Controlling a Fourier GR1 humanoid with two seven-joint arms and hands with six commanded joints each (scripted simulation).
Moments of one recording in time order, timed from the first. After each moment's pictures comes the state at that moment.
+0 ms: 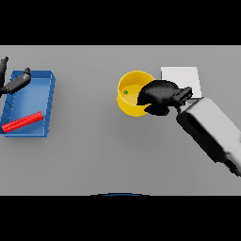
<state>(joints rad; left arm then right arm) -0.55 0.89 -0.54 -1.24 0.20 0.24 0.50 -0.73 -0.46 0.55 -1.39 0.66 0.70 -0.01</state>
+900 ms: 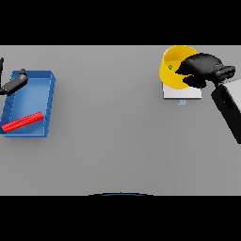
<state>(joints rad) -0.53 0.94 -0.54 -1.32 0.20 0.26 0.59 -0.84 -0.62 0.46 -1.02 0.68 0.48 -0.11</state>
